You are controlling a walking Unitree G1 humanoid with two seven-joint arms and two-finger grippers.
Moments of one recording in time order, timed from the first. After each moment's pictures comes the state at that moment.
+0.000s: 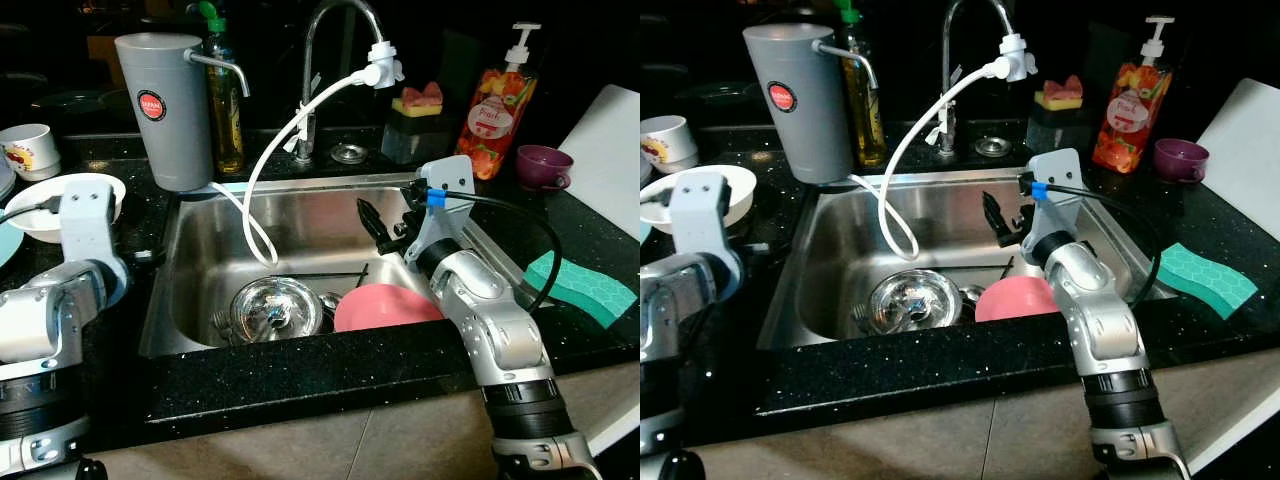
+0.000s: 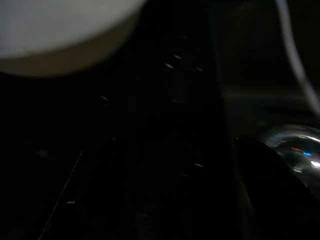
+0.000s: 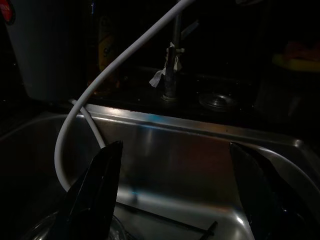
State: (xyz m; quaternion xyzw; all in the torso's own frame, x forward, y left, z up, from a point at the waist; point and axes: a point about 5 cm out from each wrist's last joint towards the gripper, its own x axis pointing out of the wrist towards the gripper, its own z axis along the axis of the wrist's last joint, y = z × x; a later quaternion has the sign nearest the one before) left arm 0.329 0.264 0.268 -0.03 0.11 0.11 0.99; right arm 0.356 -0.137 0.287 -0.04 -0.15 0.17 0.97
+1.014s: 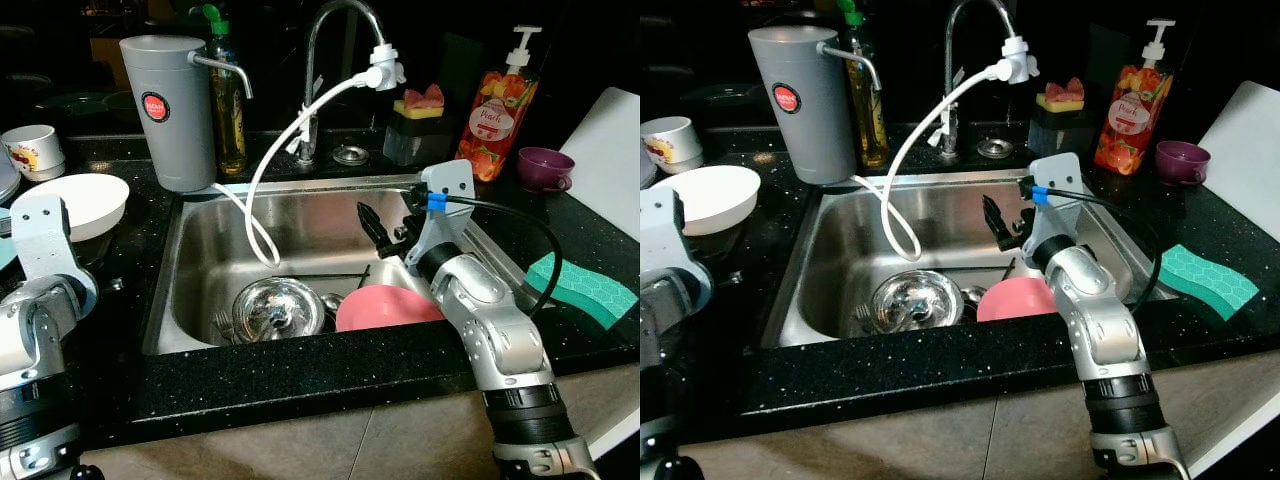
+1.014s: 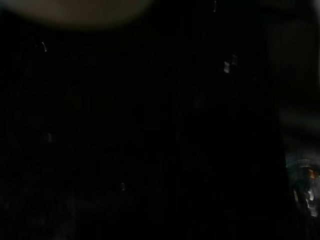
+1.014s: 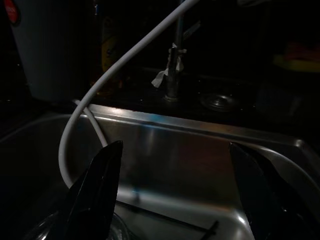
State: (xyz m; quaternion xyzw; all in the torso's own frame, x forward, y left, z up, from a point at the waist) left arm 0.324 0.285 0.253 -0.09 0.11 0.17 0.98; right arm 0.354 -0.138 0.284 -0.04 -0.15 0.17 0.97
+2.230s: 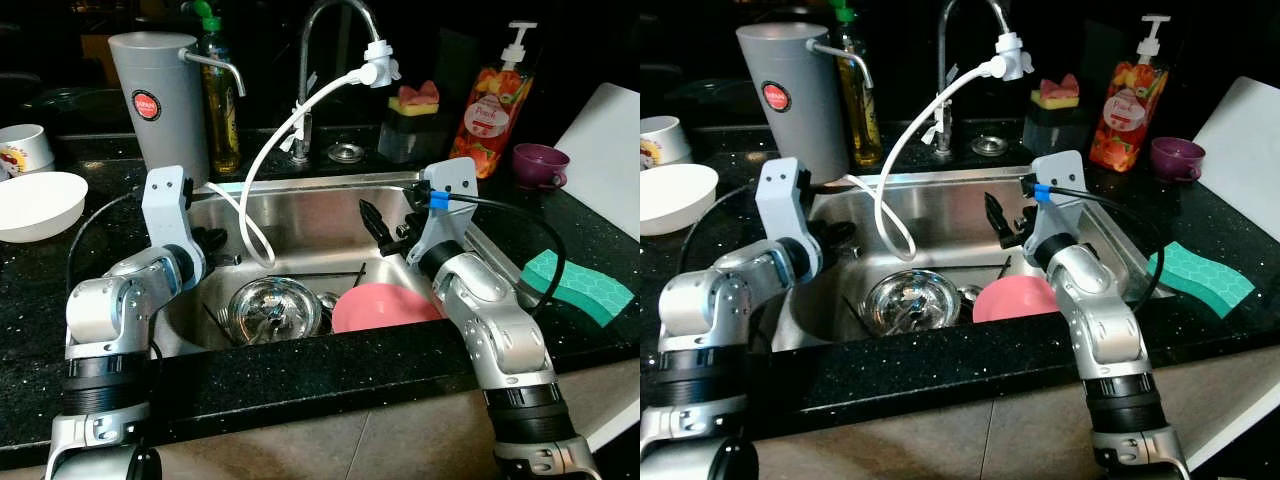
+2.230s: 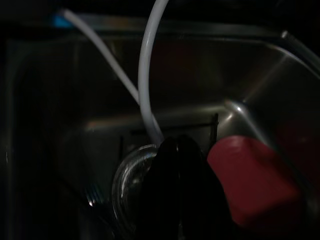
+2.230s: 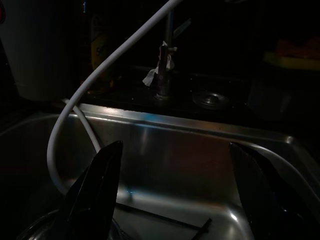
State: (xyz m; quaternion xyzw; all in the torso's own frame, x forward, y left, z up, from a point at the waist) left arm 0.358 0.178 0.278 -0.10 0.03 -0.11 0.99; right arm 0.354 -0.140 0.286 -0.04 -0.15 0.16 0.97
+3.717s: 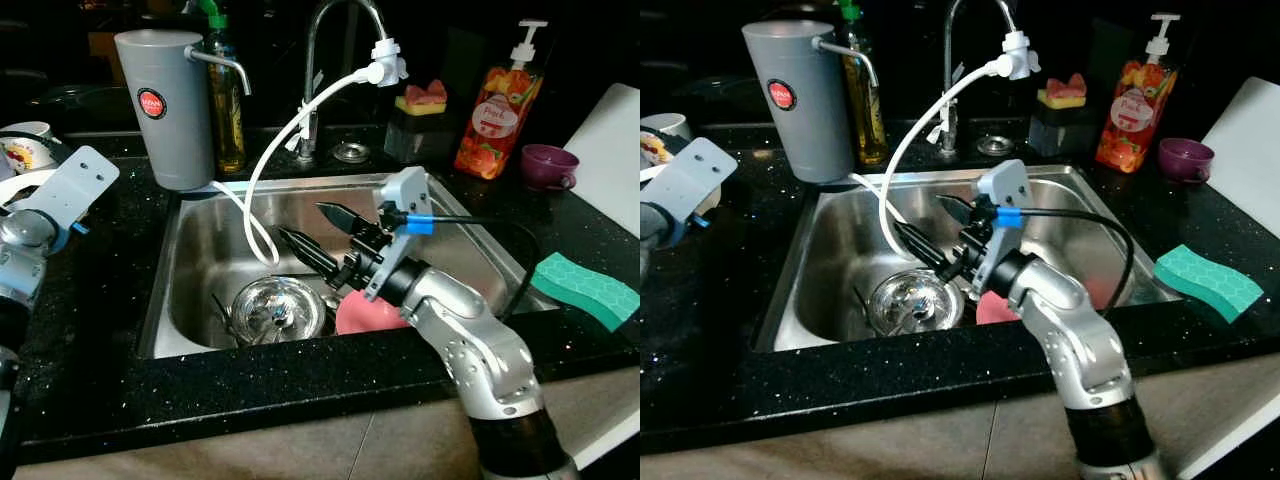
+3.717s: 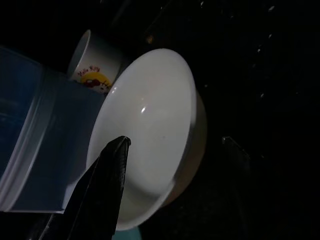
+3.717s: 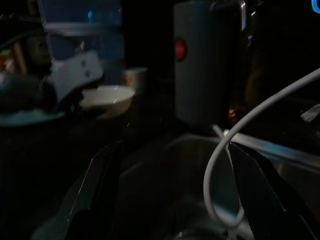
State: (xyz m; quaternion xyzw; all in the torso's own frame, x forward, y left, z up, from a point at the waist) left arm 0.372 0.331 0.309 0.42 0.08 0.13 0.90; right arm 0.316 -0.068 0.298 0.02 -0.17 0.42 0.89
